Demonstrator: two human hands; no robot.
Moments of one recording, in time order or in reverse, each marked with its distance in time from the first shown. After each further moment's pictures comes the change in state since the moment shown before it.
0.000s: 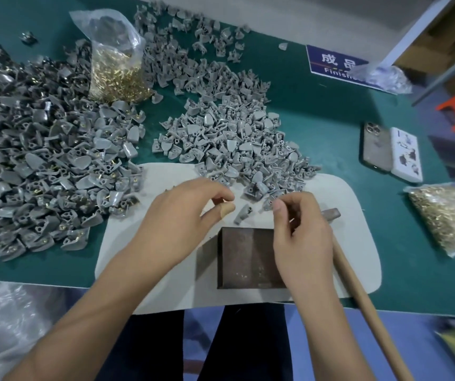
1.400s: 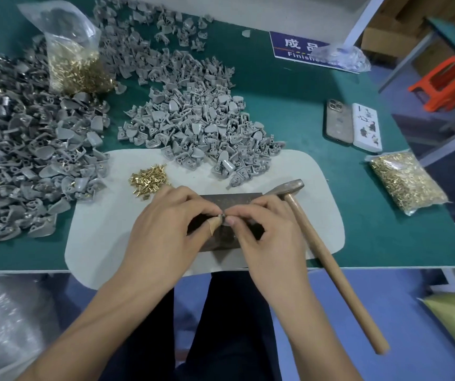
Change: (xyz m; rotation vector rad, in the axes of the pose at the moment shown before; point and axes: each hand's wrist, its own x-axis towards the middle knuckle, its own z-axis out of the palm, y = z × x) left_hand -0.048 0.051 0.022 -0.006 0.061 -0.019; right_hand -0.046 -0.009 -0.033 0.013 -0.143 -0.009
